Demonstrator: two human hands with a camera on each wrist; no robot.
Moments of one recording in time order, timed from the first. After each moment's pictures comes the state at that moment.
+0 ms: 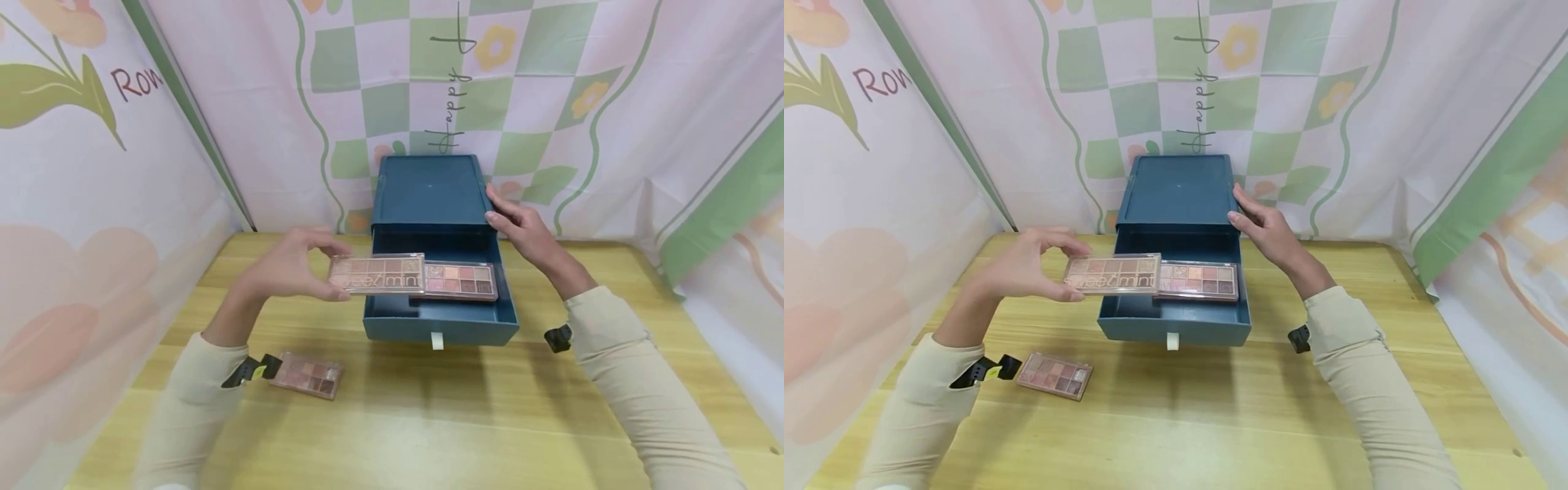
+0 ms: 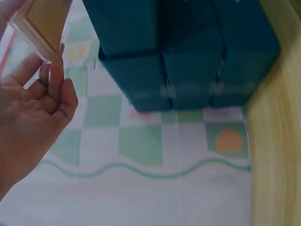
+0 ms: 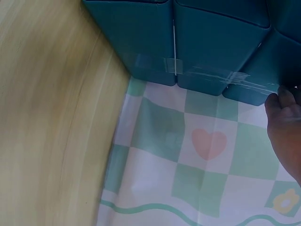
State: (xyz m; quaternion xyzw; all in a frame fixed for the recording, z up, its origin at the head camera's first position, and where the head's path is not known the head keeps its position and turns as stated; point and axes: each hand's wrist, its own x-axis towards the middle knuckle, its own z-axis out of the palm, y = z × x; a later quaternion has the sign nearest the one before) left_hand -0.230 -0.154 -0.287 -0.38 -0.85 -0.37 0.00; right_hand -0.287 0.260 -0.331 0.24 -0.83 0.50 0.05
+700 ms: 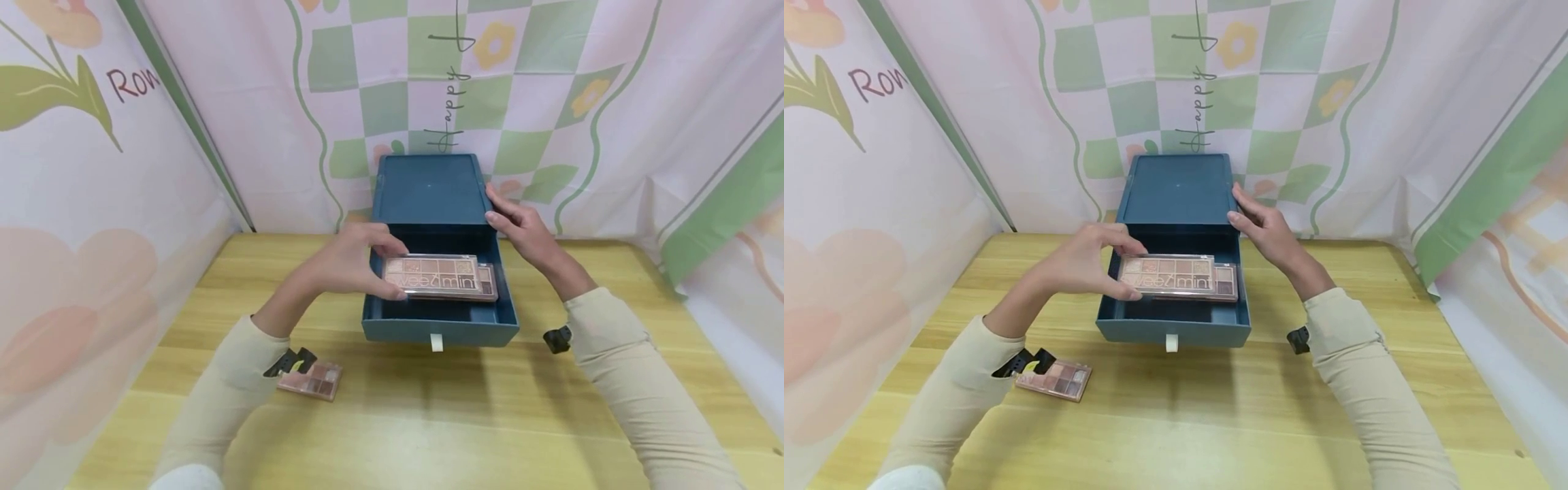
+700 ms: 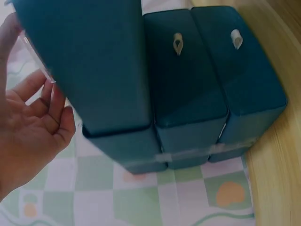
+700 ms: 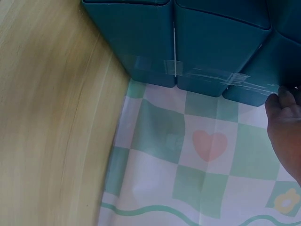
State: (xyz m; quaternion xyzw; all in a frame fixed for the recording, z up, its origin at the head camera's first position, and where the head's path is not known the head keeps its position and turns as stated) left_hand -0.239 -0.079 -0.286 -0.39 -0.86 -0.32 -0.01; right_hand -0.288 0.261 -0.334 0.23 -0.83 0.50 0.05
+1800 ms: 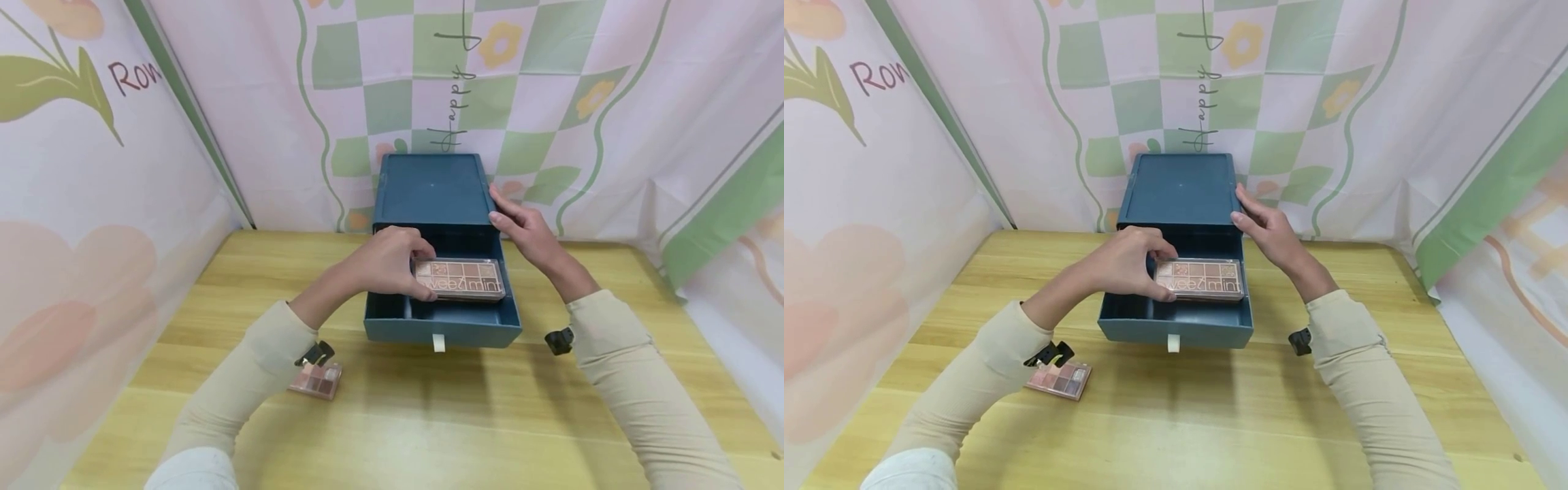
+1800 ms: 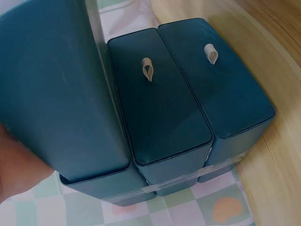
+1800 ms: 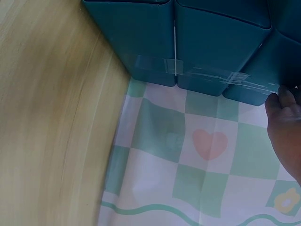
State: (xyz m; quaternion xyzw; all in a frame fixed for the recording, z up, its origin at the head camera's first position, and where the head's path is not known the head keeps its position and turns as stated) left_hand -0.247 -0.033 -0.295 -0.37 -0.91 -0.18 -0.02; right_hand -0.287 0.259 -0.334 0.23 -0.83 0.50 0.06
